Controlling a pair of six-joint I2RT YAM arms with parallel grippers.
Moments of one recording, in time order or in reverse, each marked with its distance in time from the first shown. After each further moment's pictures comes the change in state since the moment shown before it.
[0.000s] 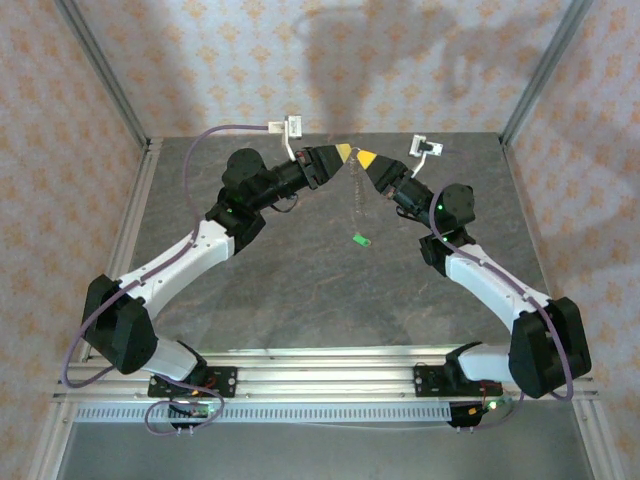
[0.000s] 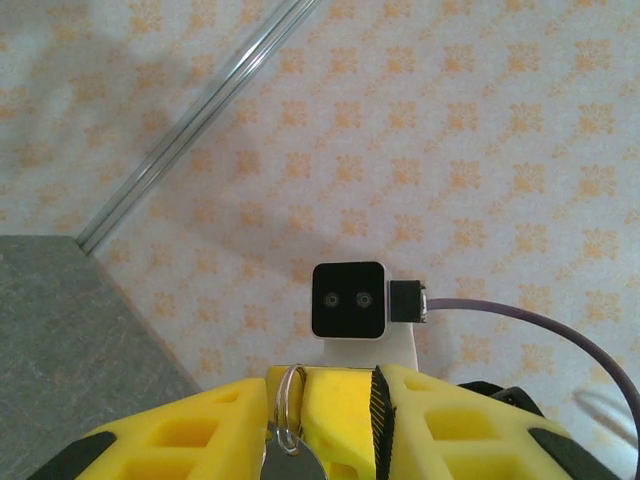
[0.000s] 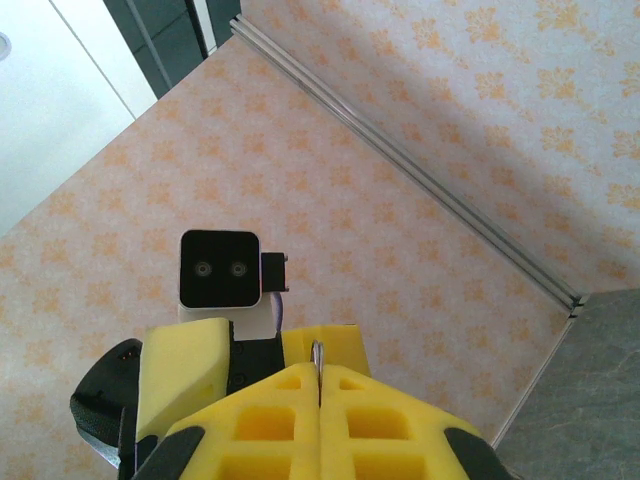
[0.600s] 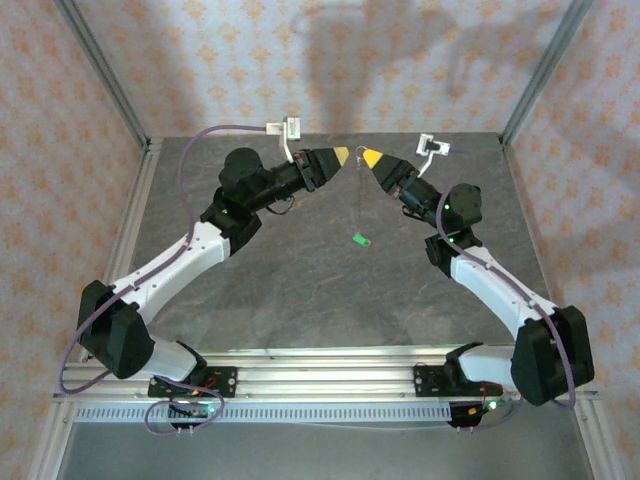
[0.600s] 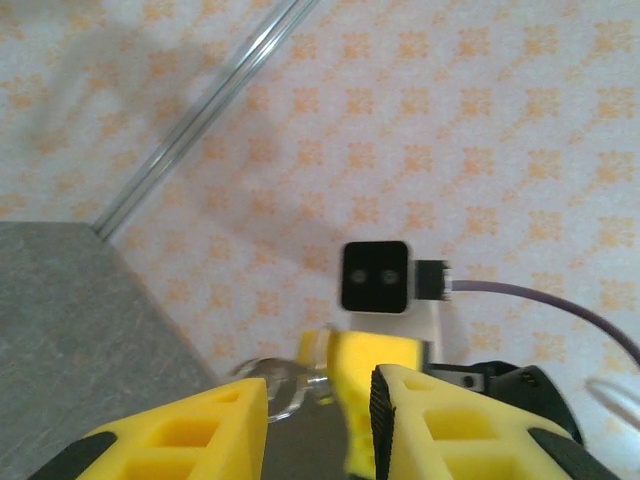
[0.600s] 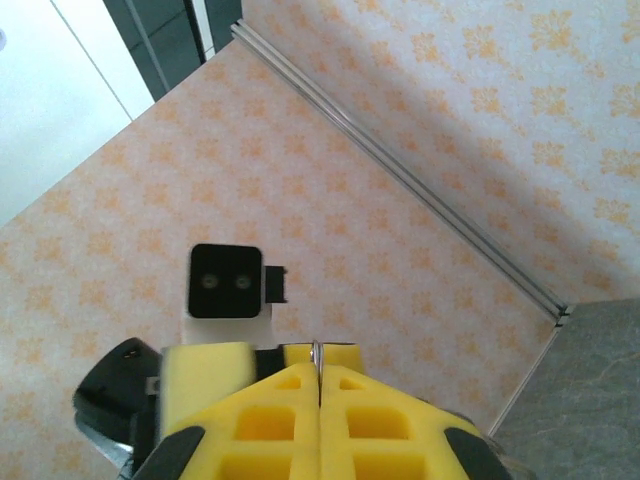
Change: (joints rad) left arm 0.005 -0.031 0.000 -0.065 0.012 0.027; right arm -0.024 -0.031 0.000 -0.035 -0.011 -0.019
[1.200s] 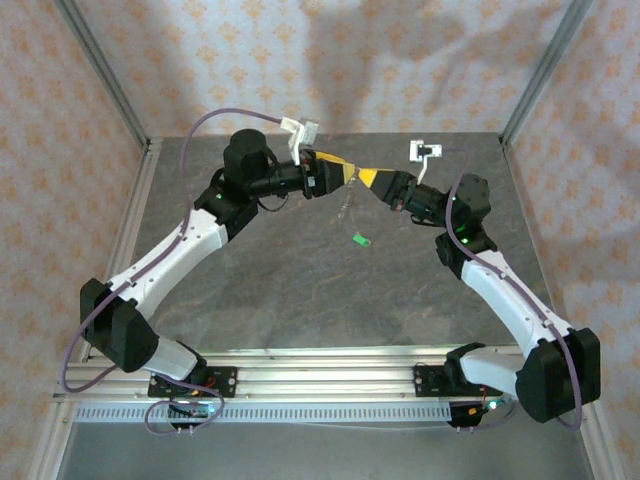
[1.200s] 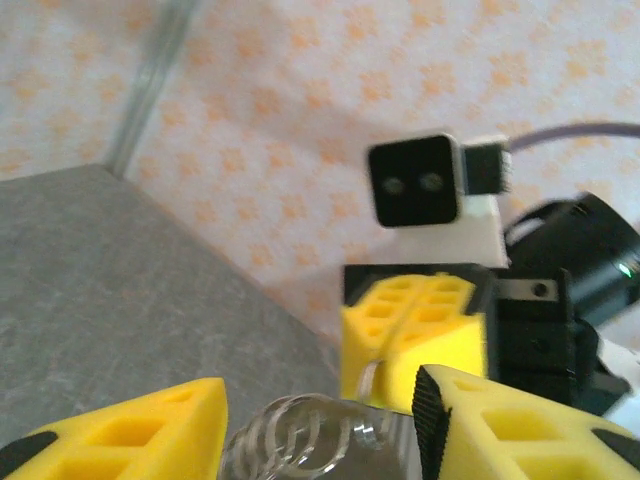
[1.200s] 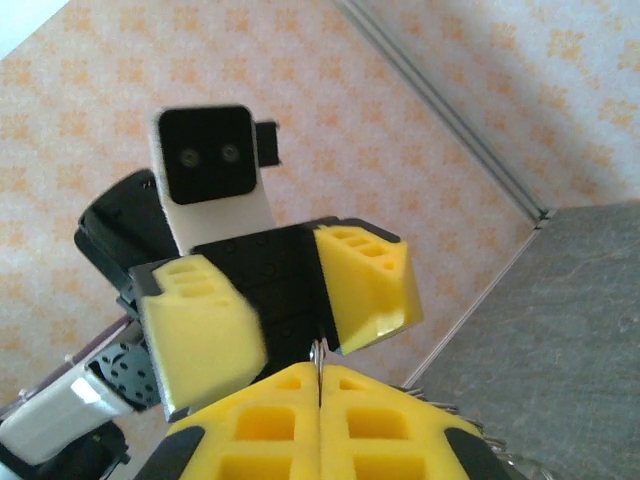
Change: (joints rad) left arm 0.037 0.027 0.125 -0.319 0.185 0.296; right arm -0.039 -0.099 0.040 -0.313 -0.227 -0.169
